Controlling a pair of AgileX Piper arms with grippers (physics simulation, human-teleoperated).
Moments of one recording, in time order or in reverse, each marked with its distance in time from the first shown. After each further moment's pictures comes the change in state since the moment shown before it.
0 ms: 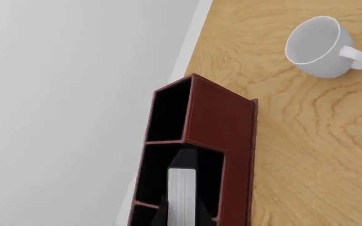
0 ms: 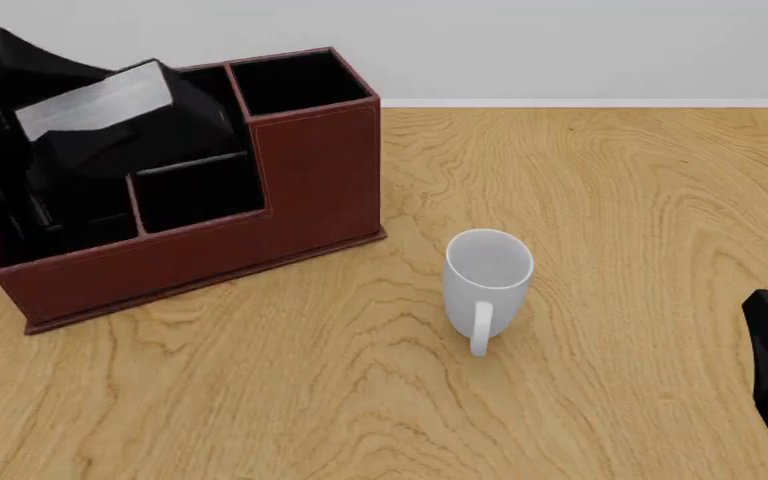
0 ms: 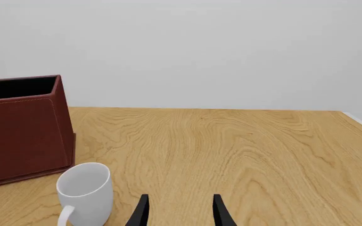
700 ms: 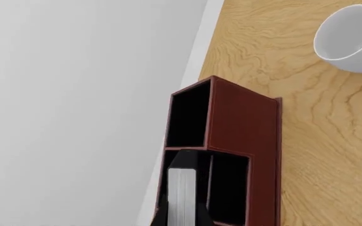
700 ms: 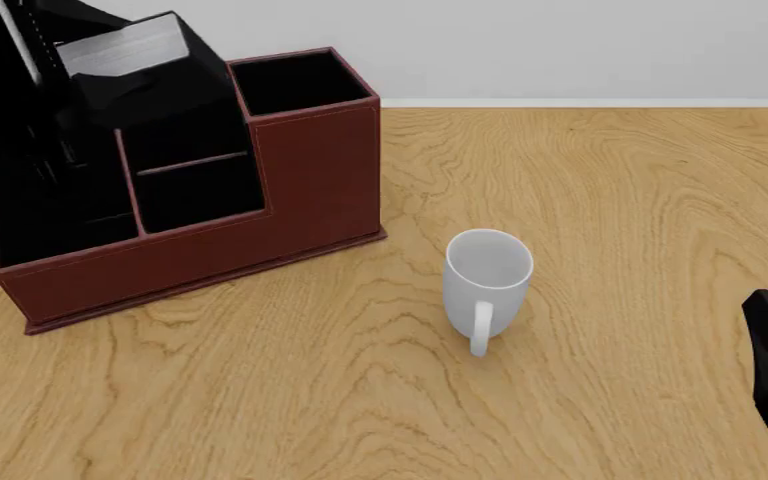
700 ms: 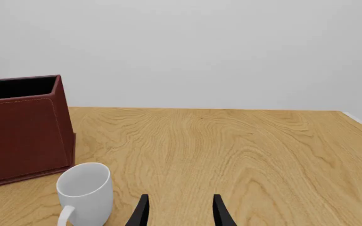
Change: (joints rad) left arm 0.037 0.126 -0.111 -0.036 0.089; right arm 0.000 0.000 0.000 0.000 0.000
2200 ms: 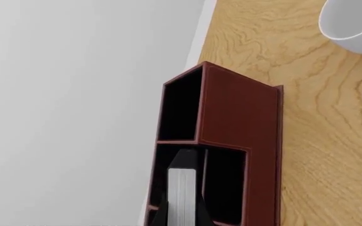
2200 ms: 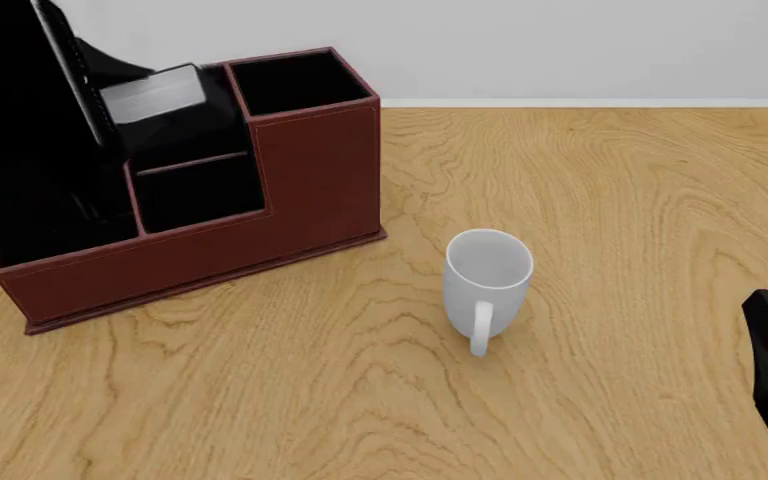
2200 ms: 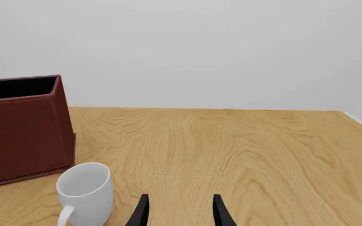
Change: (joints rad) left arm 0.044 0.045 0.135 -0.172 0.049; right arm 0.000 0.000 0.000 0.000 0.000
